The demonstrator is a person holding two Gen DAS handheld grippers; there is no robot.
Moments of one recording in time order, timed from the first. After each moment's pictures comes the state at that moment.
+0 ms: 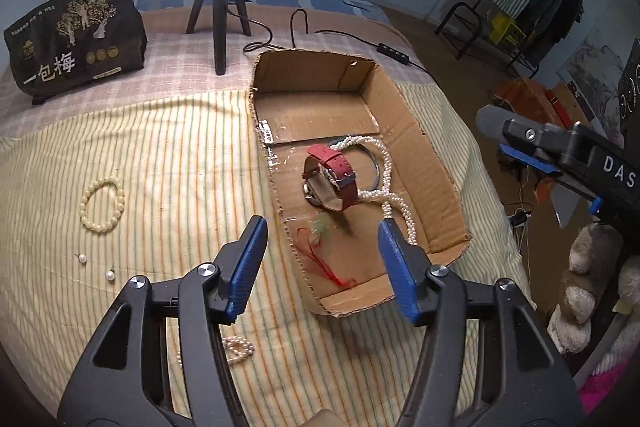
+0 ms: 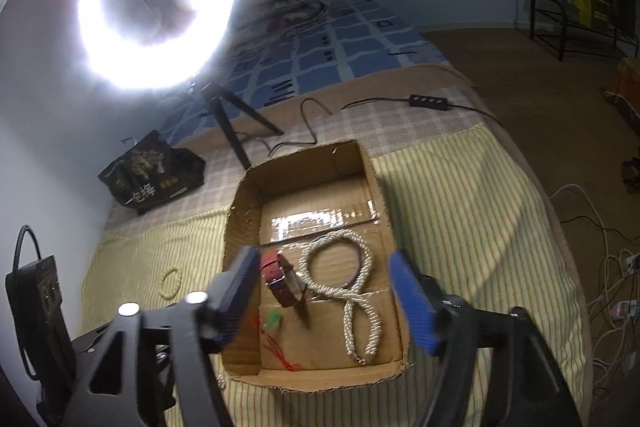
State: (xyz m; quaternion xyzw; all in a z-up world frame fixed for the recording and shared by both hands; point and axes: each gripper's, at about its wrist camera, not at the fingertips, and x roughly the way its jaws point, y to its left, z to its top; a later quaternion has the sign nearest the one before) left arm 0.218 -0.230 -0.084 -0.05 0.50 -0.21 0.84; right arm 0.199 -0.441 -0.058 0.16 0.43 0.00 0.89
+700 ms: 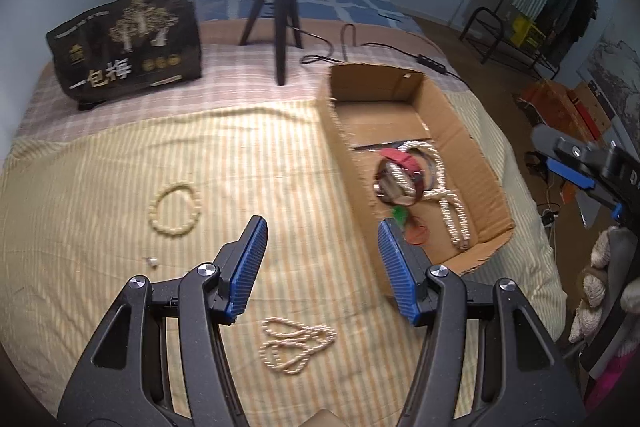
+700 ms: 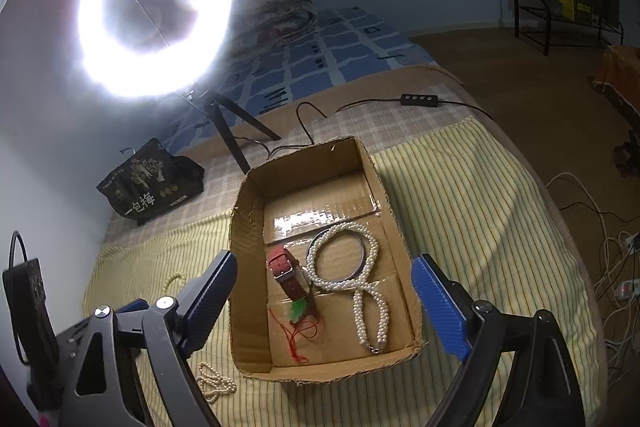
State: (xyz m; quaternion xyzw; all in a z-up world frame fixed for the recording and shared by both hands) left arm 0.215 -0.166 -0.078 -0.03 0.48 -0.17 0.86; right arm 0.179 -0.425 -0.057 0.18 0.42 -0.01 0.89
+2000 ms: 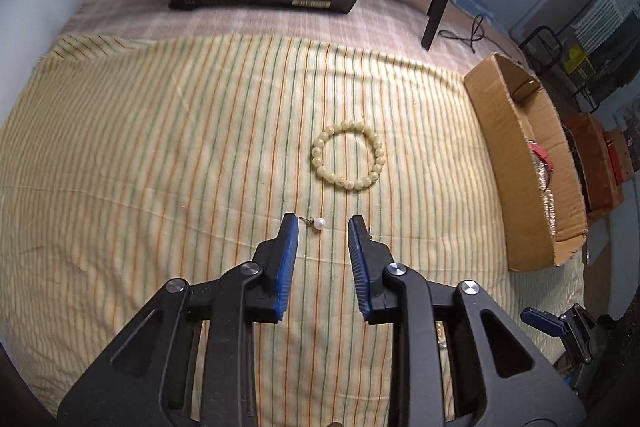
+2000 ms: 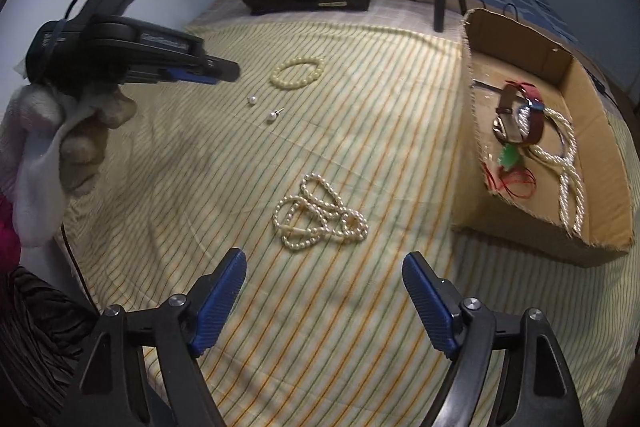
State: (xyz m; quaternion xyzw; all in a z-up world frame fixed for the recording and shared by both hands) left arm 0.241 -0.028 -0.146 -0.09 0.56 -0.09 0.82; right arm 0.116 -0.233 -0.152 -0.03 0.53 0.19 0.82
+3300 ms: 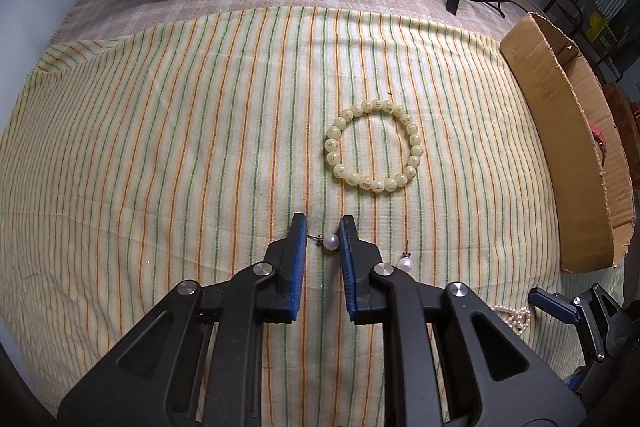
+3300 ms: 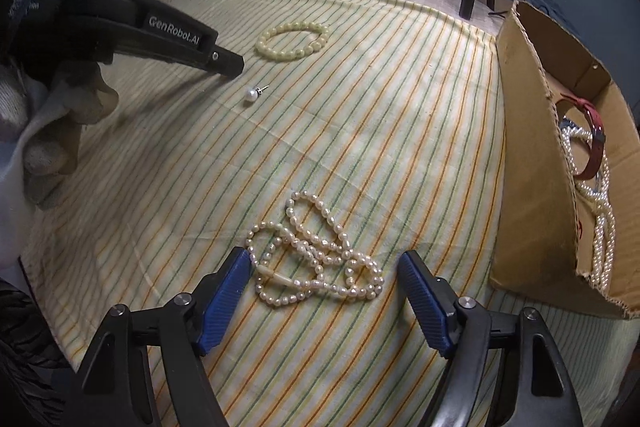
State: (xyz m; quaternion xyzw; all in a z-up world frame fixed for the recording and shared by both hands) left arm 0.266 -0.048 -0.185 -0.03 0.58 -0.07 0.81; right arm 0.158 -0.197 -0.199 -0.09 0.55 0.17 0.81
